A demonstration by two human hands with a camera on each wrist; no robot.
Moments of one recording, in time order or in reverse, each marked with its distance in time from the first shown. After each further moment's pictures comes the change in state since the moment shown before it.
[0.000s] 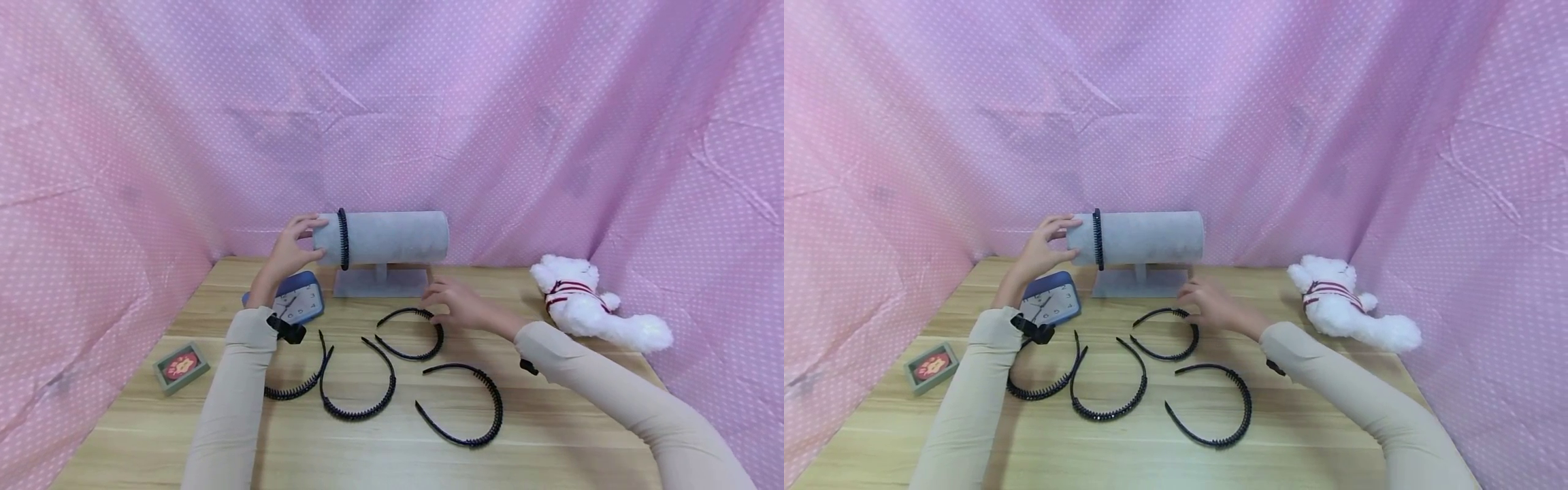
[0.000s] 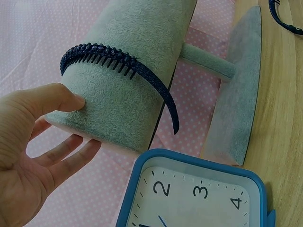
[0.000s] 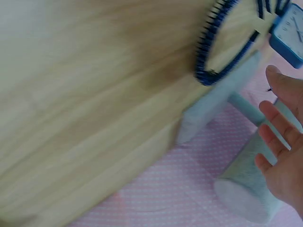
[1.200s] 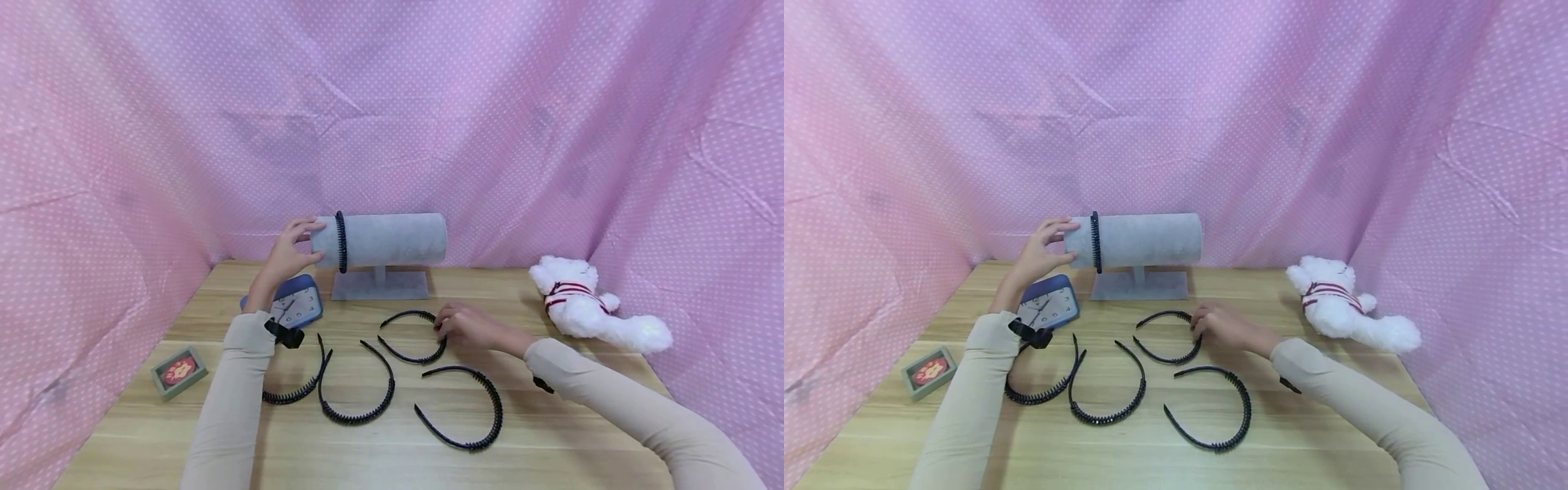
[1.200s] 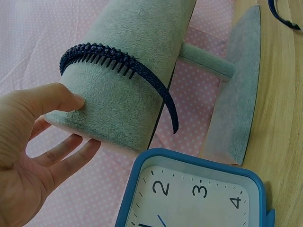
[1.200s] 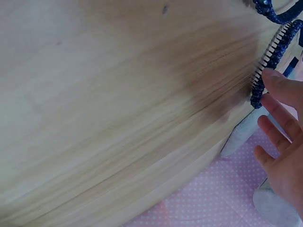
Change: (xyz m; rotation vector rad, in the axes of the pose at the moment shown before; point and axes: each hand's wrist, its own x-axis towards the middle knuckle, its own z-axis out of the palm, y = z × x) left_hand 0.000 -0.003 0.001 0.049 0.010 0.014; right_hand -0.042 0.015 0.030 0.025 -0.045 -0.105
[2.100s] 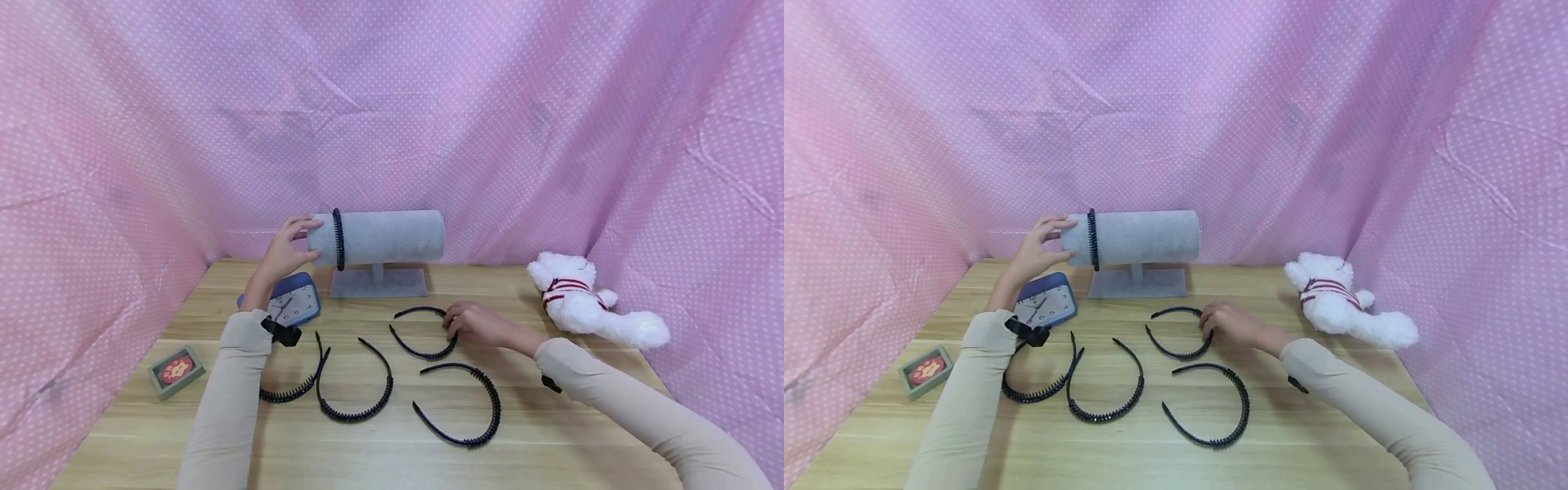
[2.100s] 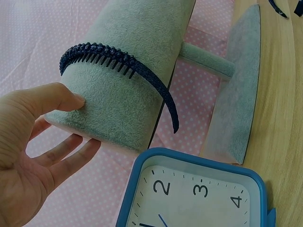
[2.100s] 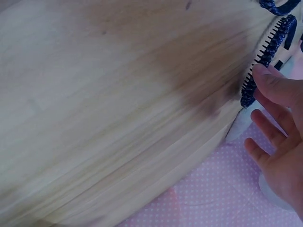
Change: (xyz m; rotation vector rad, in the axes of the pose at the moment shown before) left_hand 0.000 -0.001 0.000 -0.017 -0.003 0.011; right_hand -0.018 0.006 -0.010 0.003 -0.009 -0.021
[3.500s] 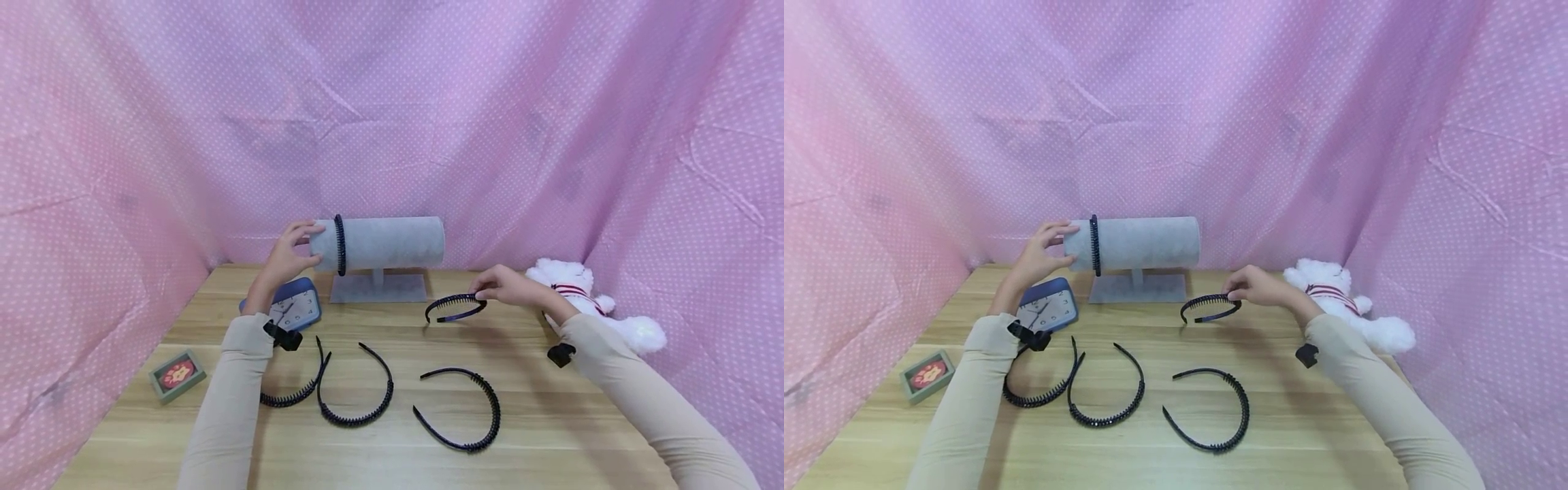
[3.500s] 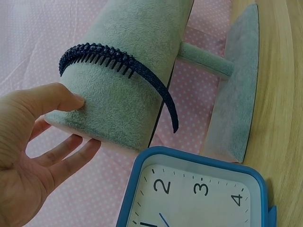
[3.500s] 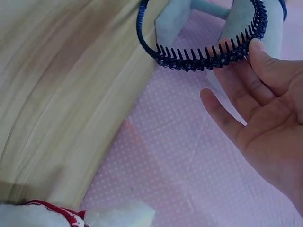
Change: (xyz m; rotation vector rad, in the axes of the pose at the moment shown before) left_hand -0.004 0.001 -0.001 -0.008 -0.017 -0.023; right_hand -0.002 0.018 -0.096 0.427 -0.041 0.489
